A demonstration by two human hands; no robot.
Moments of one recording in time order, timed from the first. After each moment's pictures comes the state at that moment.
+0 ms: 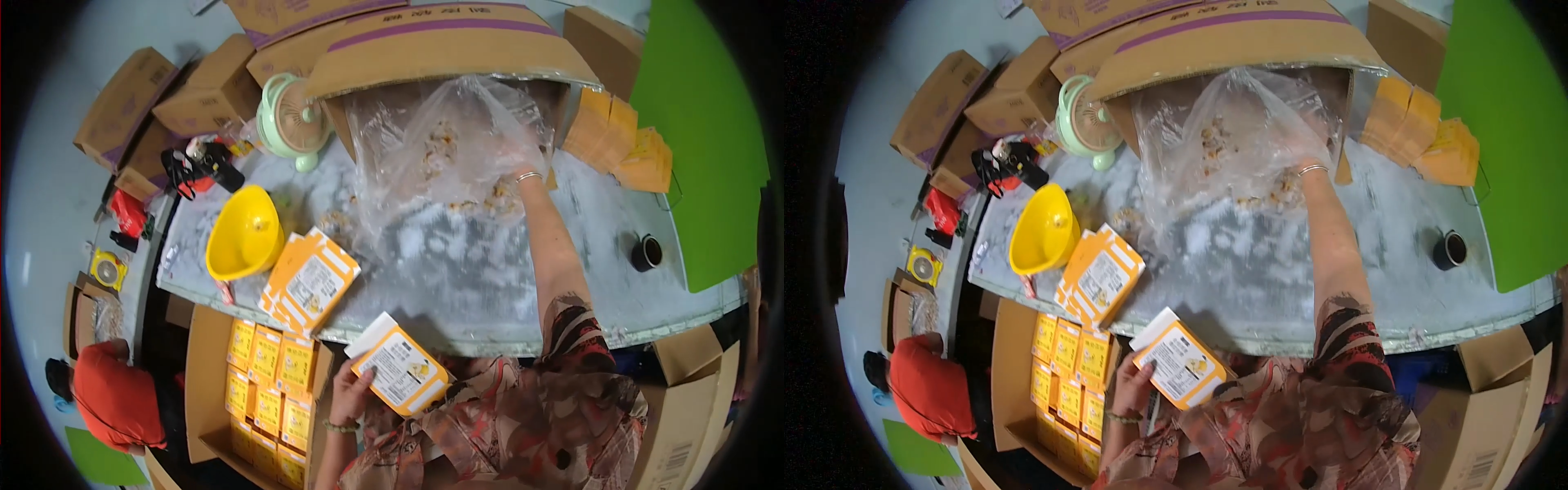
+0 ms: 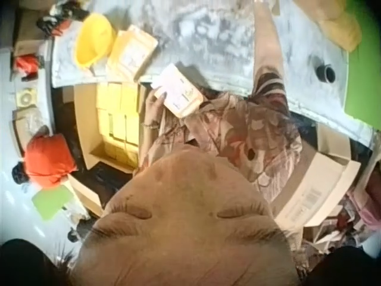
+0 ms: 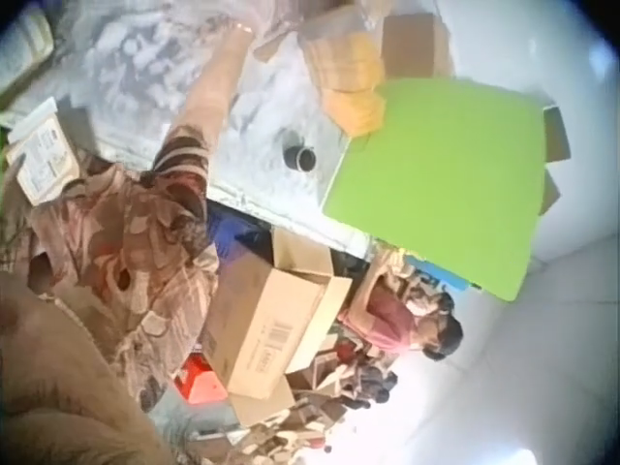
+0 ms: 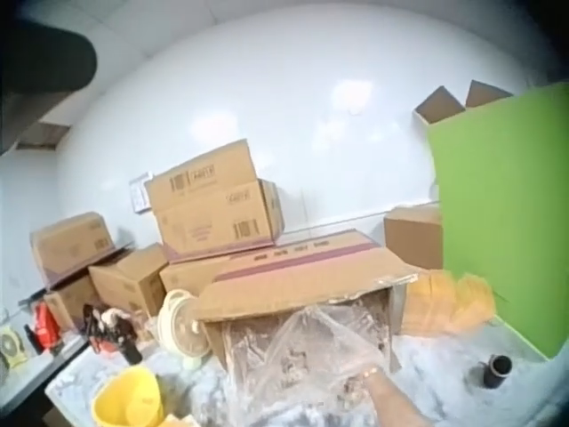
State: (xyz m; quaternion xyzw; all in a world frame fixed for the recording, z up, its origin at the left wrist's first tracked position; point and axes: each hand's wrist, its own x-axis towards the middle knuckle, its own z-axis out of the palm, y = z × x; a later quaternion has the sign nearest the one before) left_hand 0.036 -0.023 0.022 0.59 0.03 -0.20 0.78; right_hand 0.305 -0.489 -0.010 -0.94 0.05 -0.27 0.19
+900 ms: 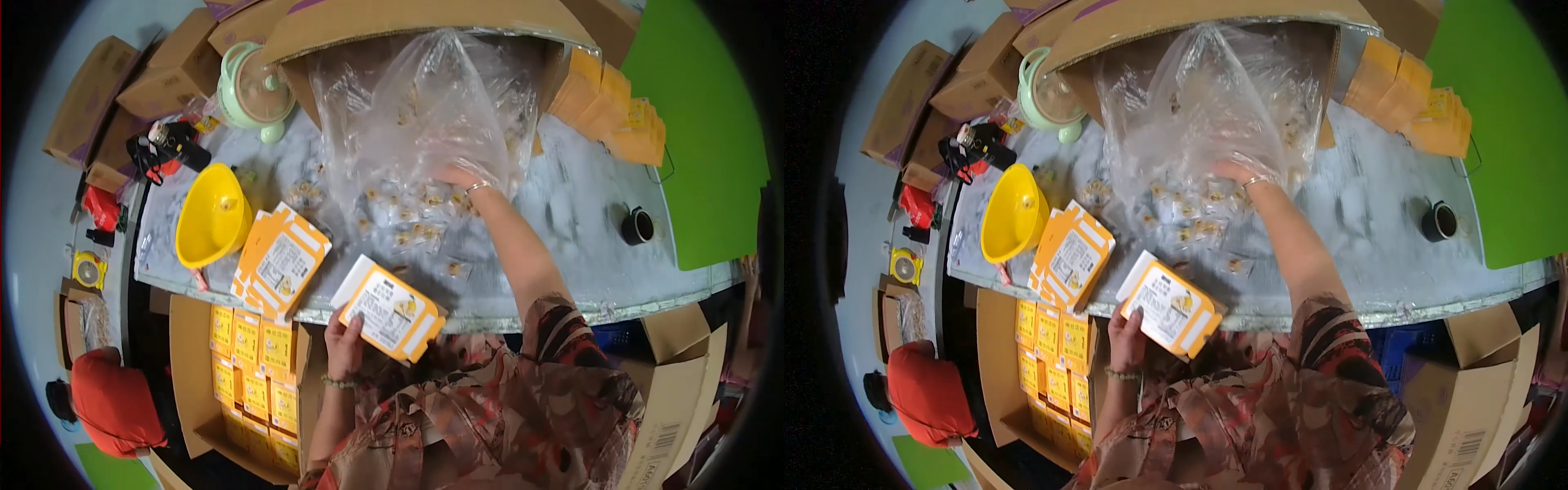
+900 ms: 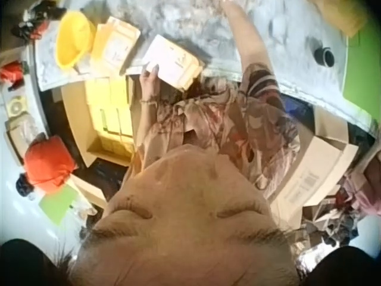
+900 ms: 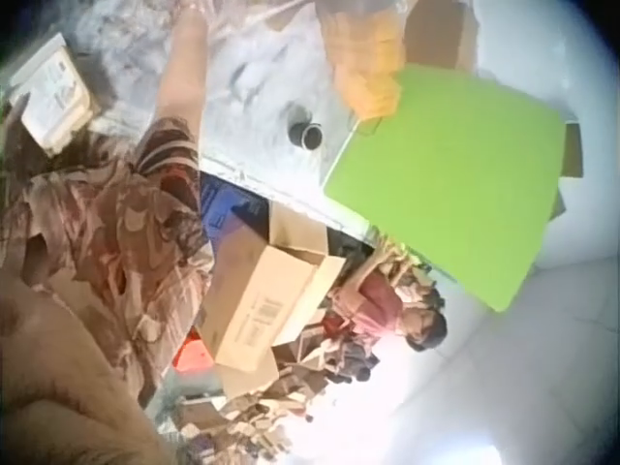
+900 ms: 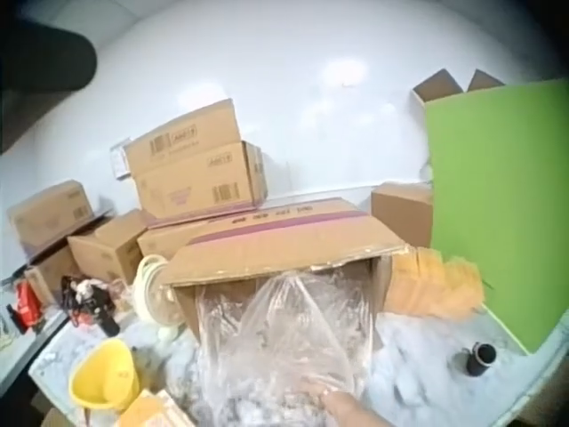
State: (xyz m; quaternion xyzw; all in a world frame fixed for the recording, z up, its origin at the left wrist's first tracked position) left_hand 0.074 -0.065 -0.001 0.54 0.05 -0.15 0.83; right_hand 0.238 -0.382 0.005 -0.96 -0.01 -0.14 0.24
